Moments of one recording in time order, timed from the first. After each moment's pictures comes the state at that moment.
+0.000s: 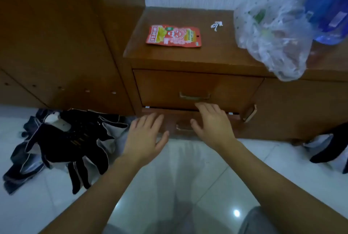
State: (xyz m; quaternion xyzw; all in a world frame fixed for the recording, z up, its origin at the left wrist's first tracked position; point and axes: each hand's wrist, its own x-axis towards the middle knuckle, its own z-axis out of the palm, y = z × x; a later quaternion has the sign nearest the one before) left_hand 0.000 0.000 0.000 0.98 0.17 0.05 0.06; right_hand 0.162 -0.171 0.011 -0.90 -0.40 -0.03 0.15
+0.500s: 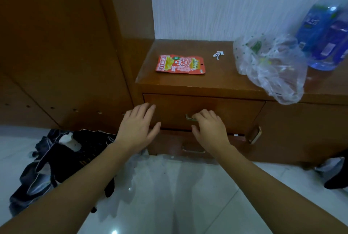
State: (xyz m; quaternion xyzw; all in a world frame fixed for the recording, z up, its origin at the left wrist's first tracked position) left_hand 0.028 0.072 0.052 0.98 0.16 0.13 -0.01; right_hand 0.181 -0.129 0.028 -0.89 -0.42 -0.10 0.16
